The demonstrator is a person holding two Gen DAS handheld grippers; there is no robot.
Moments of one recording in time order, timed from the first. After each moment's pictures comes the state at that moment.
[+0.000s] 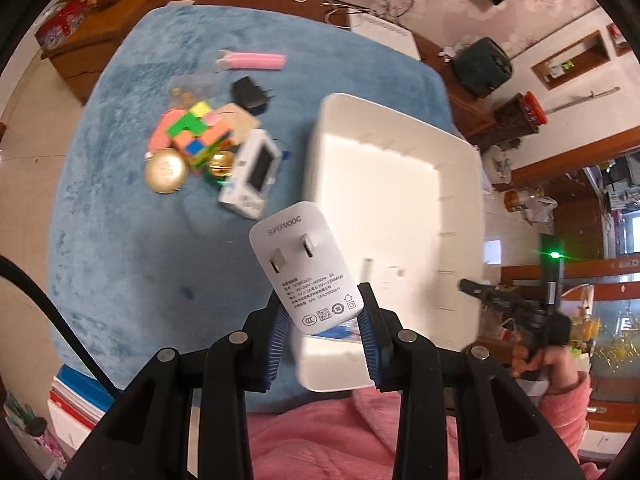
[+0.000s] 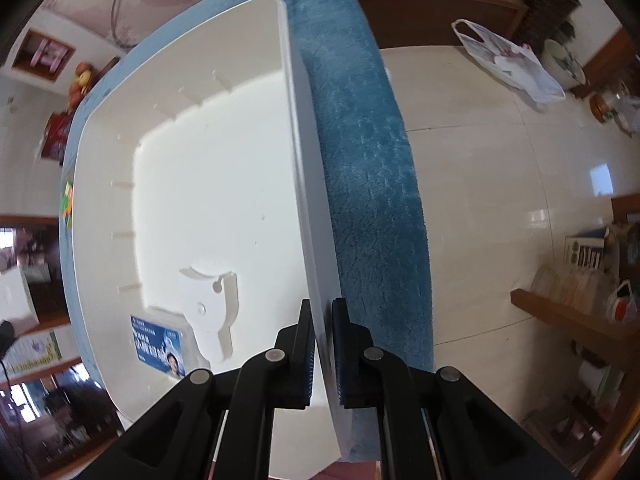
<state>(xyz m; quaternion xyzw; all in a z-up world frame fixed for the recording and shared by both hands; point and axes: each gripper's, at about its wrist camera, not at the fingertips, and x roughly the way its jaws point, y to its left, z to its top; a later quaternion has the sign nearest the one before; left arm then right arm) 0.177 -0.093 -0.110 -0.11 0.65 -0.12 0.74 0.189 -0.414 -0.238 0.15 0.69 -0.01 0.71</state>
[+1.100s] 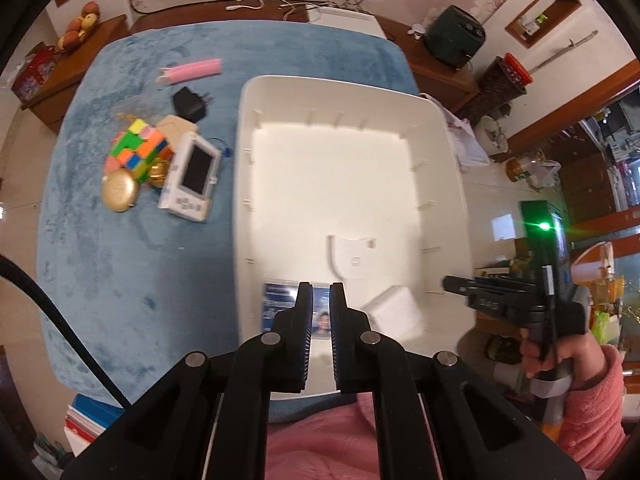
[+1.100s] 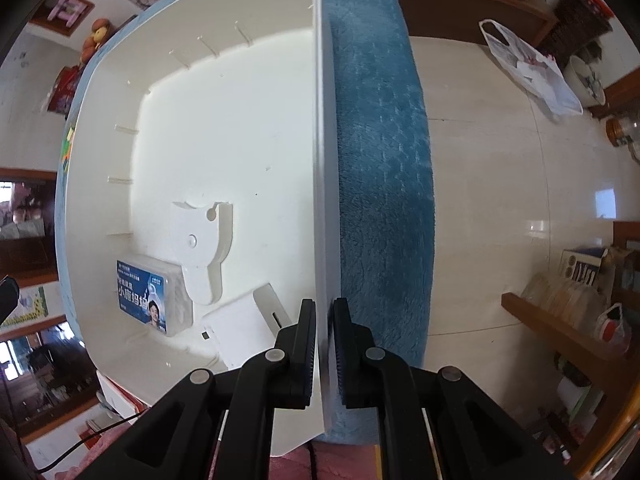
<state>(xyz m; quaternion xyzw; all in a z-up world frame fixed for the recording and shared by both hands) 0.169 -0.157 -0.127 -0.03 0.64 -0.14 0.76 0.176 -0.408 -0.245 0.11 0.72 0.02 0.69</state>
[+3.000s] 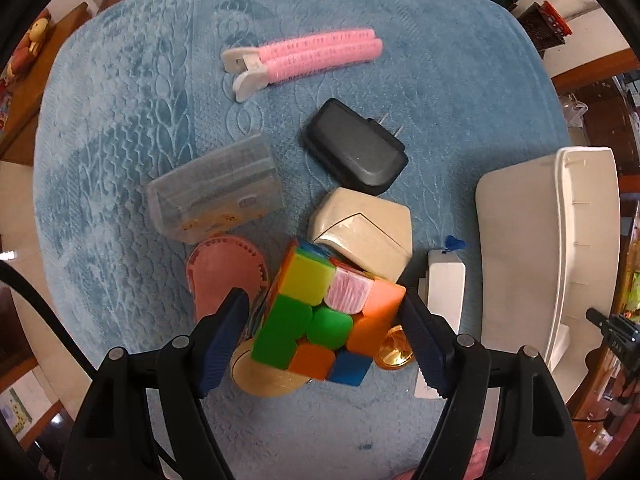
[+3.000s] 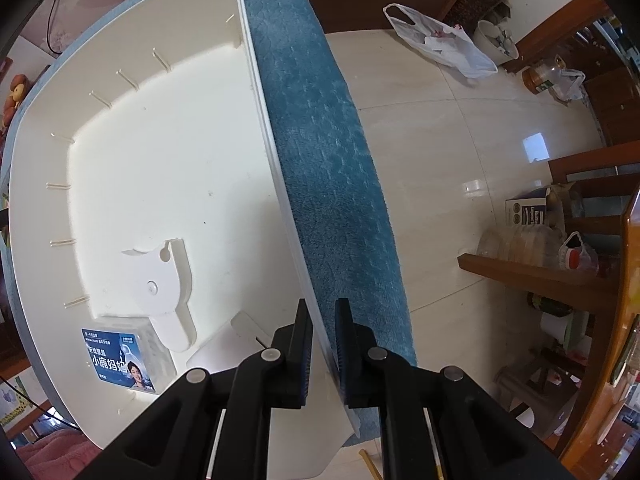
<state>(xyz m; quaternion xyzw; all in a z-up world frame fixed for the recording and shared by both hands) 0.385 -0.037 -0.256 0.06 0.72 -0.18 0.67 0.179 -0.393 -0.244 0.11 0.71 -0.15 0.68</state>
